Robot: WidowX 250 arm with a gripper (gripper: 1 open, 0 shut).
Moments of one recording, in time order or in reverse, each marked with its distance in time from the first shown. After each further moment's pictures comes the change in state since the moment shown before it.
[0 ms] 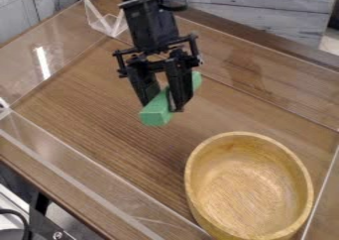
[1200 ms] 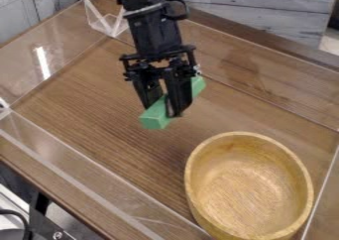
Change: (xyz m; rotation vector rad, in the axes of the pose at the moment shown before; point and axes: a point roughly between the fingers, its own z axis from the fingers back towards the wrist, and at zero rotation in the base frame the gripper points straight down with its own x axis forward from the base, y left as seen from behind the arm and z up) arm 0.011 0.009 -0.009 0.023 -0.018 -0.122
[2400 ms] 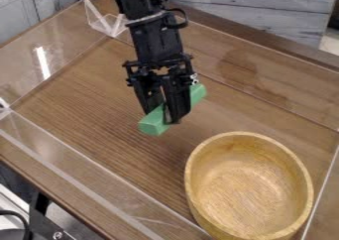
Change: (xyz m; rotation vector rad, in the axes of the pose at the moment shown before) arm 0.002 0.008 -0.010 -0.008 0.029 -0.064
